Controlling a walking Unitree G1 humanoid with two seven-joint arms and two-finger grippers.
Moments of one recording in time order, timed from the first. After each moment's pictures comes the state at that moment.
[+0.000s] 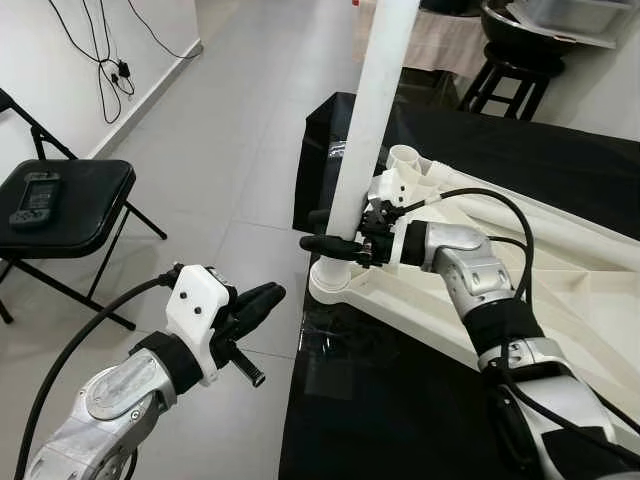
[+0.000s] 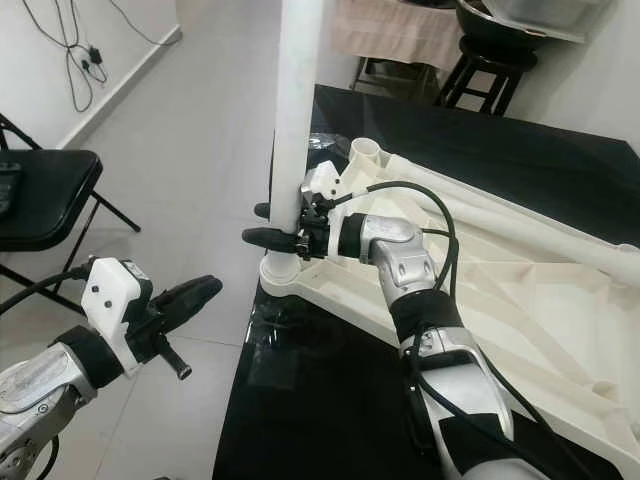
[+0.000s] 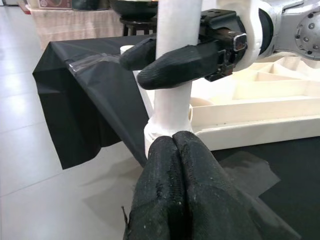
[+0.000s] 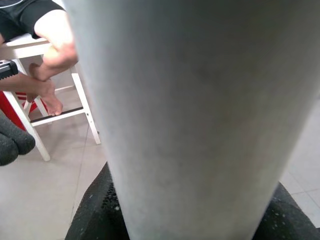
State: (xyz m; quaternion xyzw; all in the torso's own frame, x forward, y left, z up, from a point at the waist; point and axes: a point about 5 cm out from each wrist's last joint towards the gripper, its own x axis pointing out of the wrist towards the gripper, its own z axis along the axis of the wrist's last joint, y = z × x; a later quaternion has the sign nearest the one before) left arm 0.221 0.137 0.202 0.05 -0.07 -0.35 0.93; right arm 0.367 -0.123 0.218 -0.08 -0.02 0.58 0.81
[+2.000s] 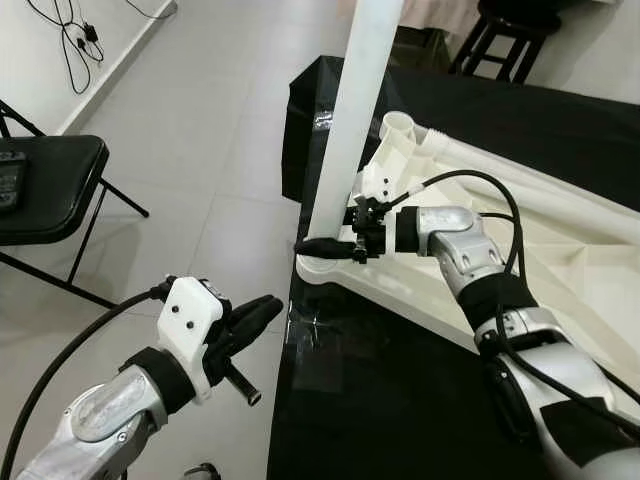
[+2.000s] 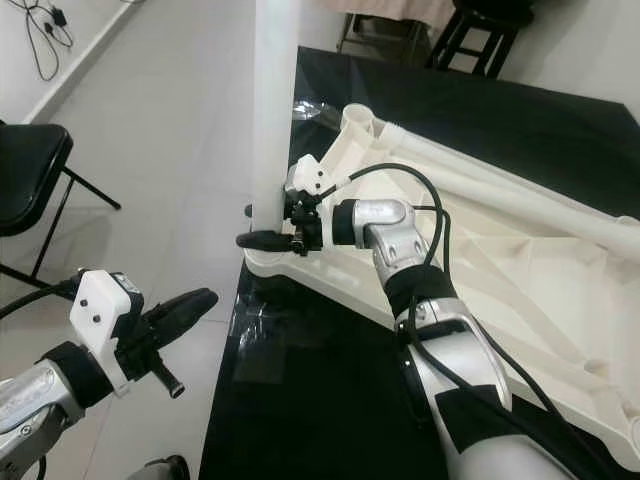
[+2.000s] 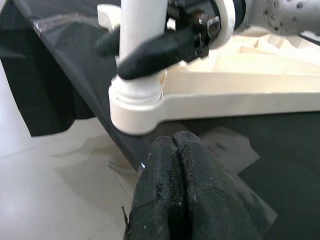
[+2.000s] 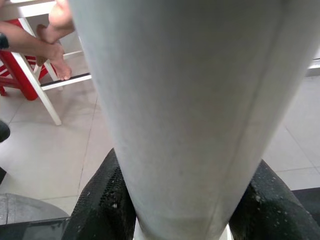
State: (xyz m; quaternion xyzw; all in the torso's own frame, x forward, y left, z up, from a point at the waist) left arm 0.203 0.141 0.199 0.05 -0.04 -0.35 0.93; right arm 0.380 -0.106 0.238 -0.16 -0.01 0.61 0.78
